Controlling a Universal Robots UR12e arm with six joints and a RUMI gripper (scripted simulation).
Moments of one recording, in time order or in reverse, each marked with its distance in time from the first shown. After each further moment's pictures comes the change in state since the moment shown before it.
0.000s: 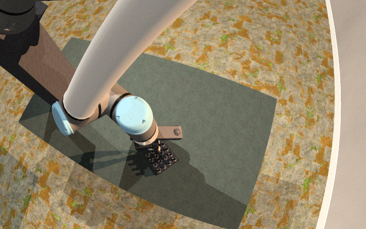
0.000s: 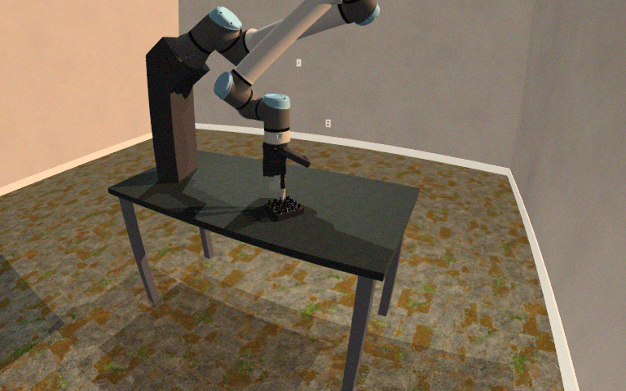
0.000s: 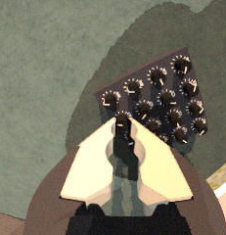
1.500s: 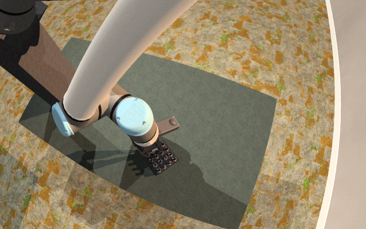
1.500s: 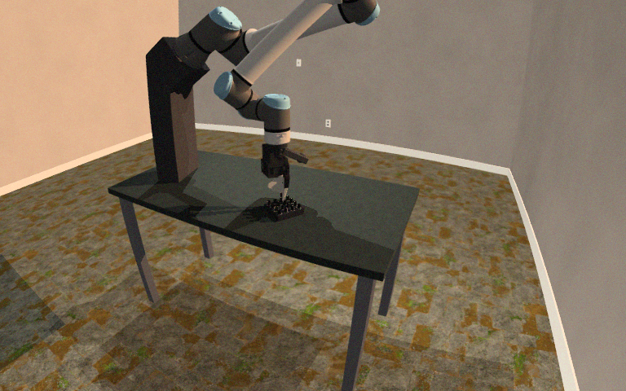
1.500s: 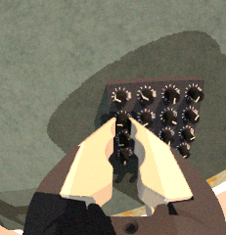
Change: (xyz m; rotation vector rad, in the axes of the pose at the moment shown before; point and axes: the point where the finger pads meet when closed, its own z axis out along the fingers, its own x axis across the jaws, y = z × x) arm -0.002 0.000 0.000 0.000 0.002 -0.420
